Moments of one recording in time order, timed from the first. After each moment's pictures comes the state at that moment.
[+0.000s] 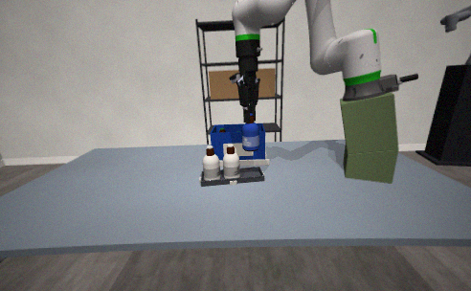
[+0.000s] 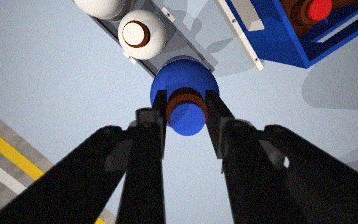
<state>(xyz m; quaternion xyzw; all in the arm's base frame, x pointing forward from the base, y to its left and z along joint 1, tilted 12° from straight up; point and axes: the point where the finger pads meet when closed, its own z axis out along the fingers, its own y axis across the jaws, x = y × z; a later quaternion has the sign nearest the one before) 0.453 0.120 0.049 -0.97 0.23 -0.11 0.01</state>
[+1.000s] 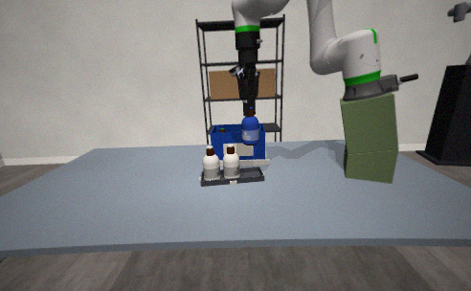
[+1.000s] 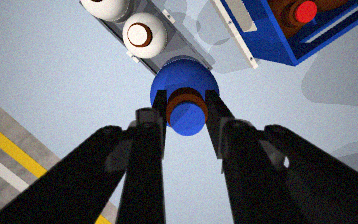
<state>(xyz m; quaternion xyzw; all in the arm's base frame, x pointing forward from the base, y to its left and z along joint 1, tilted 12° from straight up) 0.448 0.121 0.075 -0.97 0.23 -0.11 0.01</state>
